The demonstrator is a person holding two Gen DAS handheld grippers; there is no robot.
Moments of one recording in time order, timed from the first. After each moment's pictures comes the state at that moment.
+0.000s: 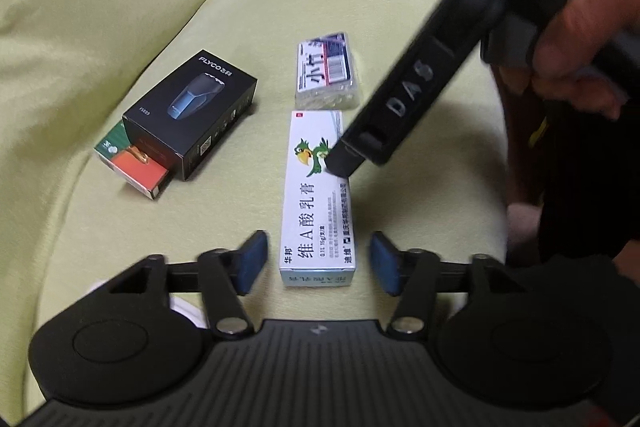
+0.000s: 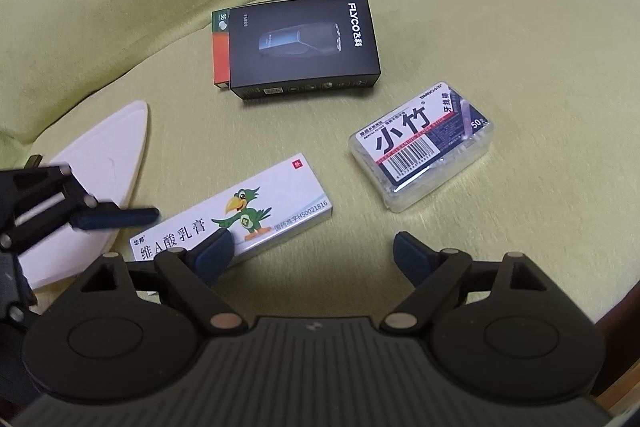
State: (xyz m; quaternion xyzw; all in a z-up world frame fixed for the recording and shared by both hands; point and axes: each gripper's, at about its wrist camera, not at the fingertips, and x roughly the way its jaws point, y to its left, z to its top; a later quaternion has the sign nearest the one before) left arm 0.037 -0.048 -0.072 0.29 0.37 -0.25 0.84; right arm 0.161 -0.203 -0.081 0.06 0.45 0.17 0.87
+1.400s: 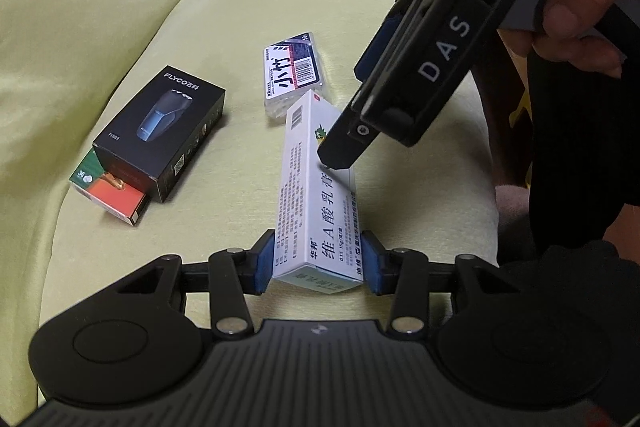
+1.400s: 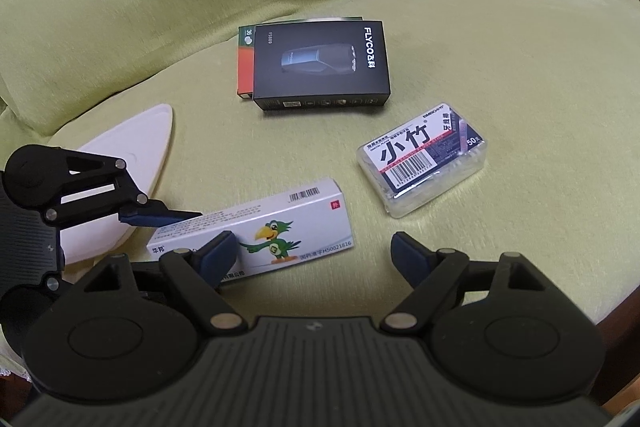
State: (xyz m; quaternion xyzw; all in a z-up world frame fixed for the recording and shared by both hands) left arm 0.042 -0.058 -0.080 0.35 0.37 -0.29 0.81; right arm 0.148 -0.213 -0.069 0.06 0.42 0.20 0.88
